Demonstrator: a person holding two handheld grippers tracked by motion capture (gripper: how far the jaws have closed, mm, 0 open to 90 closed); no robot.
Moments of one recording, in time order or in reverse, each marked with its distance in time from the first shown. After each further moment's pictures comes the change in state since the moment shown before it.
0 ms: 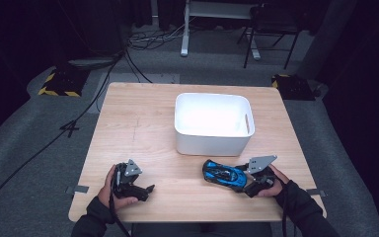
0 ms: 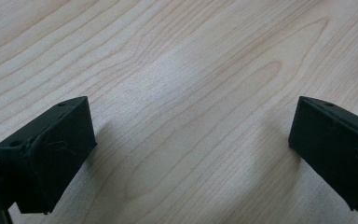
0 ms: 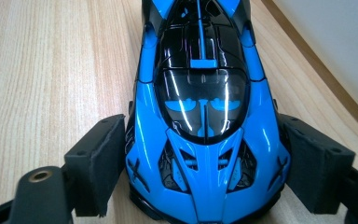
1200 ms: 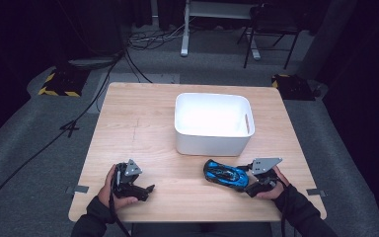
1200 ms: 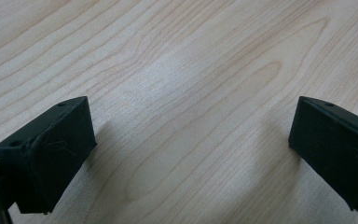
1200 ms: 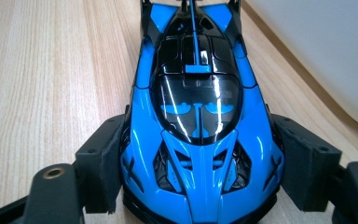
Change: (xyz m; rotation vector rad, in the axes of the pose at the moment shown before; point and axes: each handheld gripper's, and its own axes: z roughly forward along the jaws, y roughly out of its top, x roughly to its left) left arm 0.001 0.001 0.000 0.002 -0.008 0.007; right arm 0.004 -0.005 -0.007 -0.068 -0.046 0.004
